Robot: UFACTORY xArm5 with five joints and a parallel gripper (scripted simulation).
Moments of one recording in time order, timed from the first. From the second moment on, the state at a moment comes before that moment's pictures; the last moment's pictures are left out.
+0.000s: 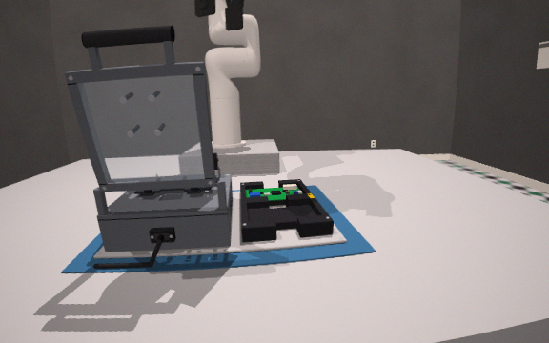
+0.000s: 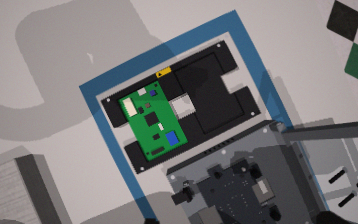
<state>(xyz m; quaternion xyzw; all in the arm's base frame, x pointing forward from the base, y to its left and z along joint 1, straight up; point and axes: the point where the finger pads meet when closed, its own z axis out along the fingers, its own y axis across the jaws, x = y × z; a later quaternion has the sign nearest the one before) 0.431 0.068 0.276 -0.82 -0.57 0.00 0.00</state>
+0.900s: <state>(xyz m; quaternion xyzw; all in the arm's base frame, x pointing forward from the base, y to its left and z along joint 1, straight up) 0.381 0.147 0.257 -0.67 -0.74 0.00 0.00</state>
